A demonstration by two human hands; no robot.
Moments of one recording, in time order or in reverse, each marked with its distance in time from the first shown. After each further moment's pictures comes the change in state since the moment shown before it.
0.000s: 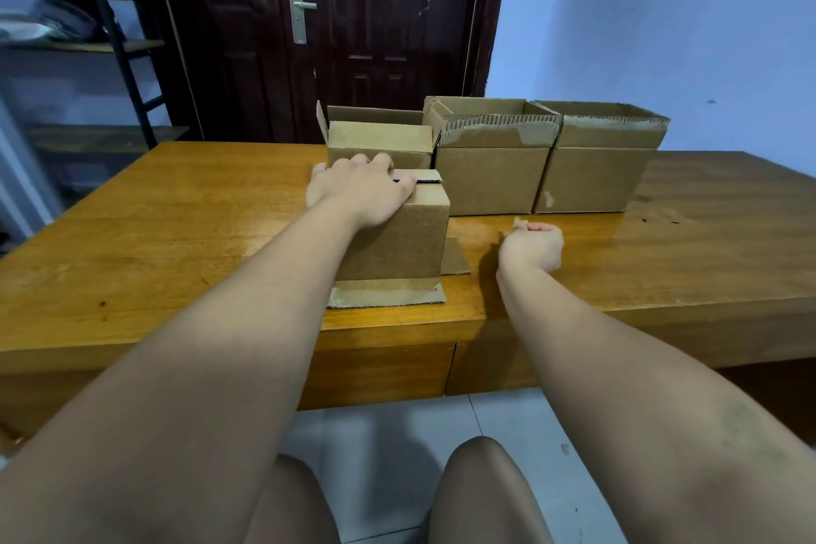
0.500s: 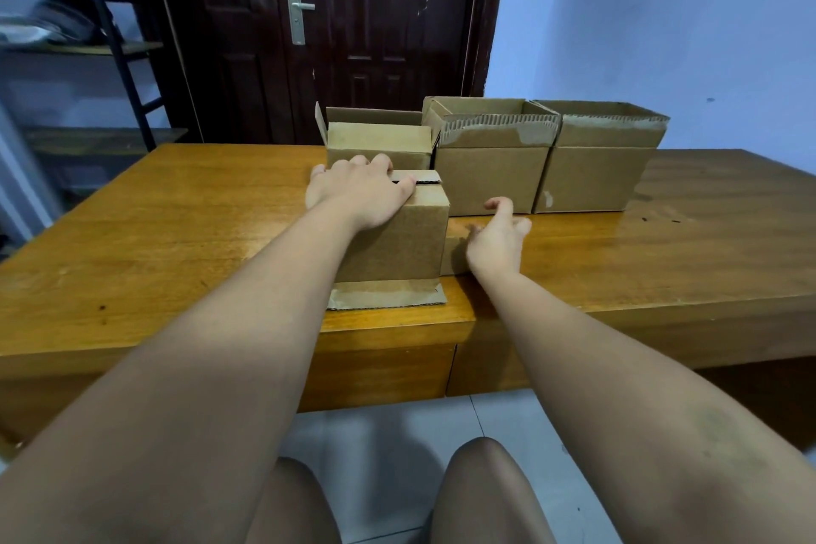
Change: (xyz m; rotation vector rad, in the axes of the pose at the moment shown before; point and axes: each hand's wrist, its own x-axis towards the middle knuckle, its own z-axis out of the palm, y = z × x) left_hand 0.000 0.001 -0.001 0.018 0.001 -0.003; right_hand -0.024 0.000 0.007 -0.416 -0.377 -0.407
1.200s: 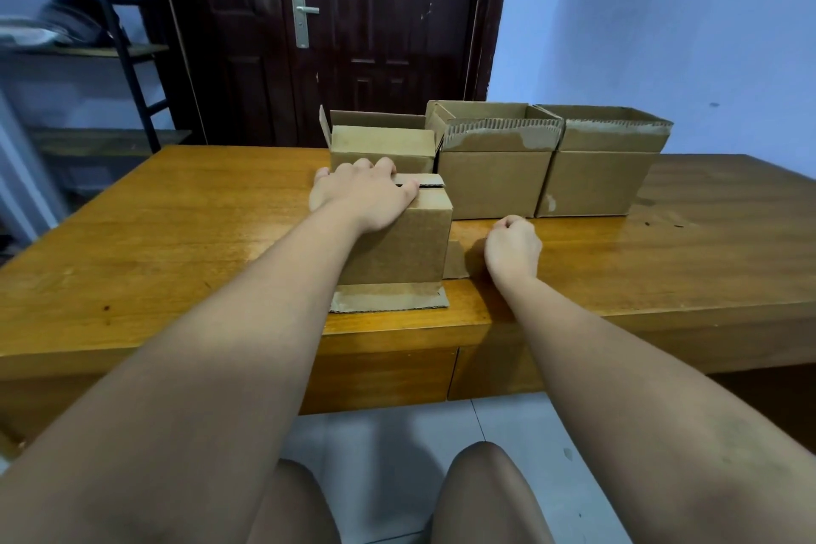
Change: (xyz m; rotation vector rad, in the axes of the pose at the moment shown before) left_hand -0.001 0.002 -0.002 -0.010 -0.004 0.000; right_hand 0.012 0.012 -0.008 0.047 0.046 0.062
